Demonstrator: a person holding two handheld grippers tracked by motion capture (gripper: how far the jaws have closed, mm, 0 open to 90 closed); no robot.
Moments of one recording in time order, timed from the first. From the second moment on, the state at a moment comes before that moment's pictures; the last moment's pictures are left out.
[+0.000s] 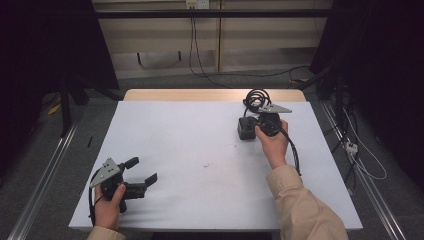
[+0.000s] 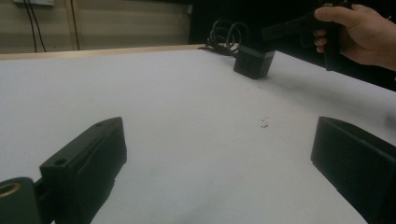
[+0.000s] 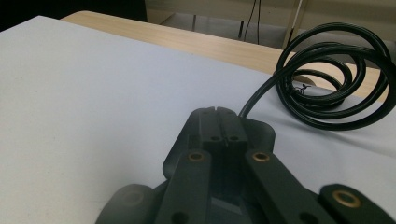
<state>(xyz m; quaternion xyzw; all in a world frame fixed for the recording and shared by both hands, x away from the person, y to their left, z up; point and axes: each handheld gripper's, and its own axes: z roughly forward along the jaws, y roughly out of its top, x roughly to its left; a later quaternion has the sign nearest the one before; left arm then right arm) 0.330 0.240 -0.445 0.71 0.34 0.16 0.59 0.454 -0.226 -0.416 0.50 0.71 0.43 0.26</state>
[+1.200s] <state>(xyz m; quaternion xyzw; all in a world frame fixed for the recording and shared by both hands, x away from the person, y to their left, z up) 0.330 0.240 -0.445 0.71 0.34 0.16 0.59 0.453 -0.227 -0.424 0.50 0.71 0.42 0.26</state>
